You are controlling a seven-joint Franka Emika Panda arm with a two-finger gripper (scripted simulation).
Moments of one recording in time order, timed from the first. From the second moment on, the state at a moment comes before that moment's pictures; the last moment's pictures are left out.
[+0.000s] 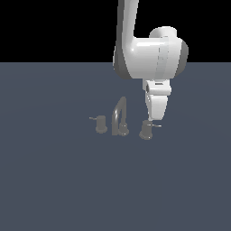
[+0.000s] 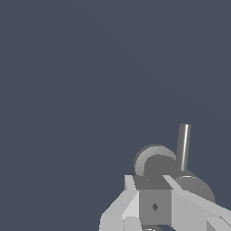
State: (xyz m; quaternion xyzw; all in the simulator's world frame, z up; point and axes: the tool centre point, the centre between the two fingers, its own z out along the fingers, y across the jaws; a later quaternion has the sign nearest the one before) arm 0.016 -0.141 0.085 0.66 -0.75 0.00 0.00
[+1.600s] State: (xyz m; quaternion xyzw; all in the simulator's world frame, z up) arm -0.010 -0.165 0.070 0.62 -0.78 0.01 -0.01
